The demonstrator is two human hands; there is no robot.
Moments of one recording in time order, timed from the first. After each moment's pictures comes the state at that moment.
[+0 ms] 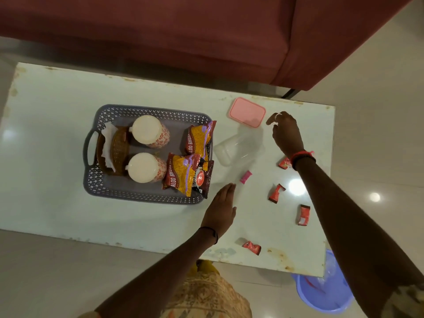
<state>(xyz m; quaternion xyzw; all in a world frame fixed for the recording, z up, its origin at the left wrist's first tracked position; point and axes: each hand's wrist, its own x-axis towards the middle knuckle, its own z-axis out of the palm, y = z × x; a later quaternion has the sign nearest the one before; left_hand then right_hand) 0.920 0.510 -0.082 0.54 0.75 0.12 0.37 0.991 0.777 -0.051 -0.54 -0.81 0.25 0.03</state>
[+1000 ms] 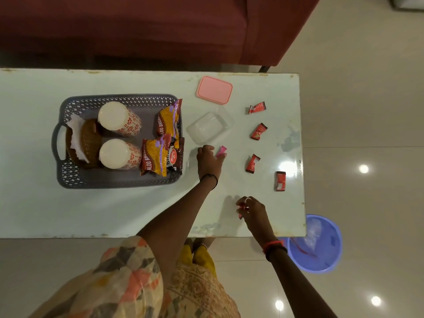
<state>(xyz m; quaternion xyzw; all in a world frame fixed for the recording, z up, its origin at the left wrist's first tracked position) 0.943 0.585 -0.090 0.25 0.83 0.28 0.41 1.117 0.512 -0.077 -0.61 -0.63 0.48 -0.01</state>
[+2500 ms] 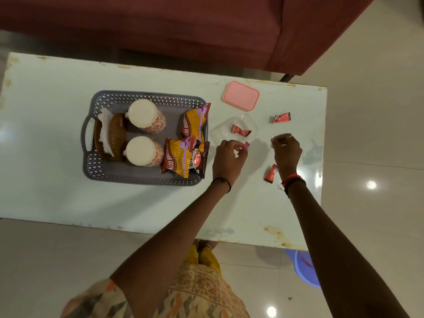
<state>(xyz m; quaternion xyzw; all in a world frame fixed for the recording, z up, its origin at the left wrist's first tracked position) 0.917 0.589 -0.028 0.31 0.79 0.36 0.38 1.042 0.685 -0.056 -0.72 -0.56 0.36 0.16</state>
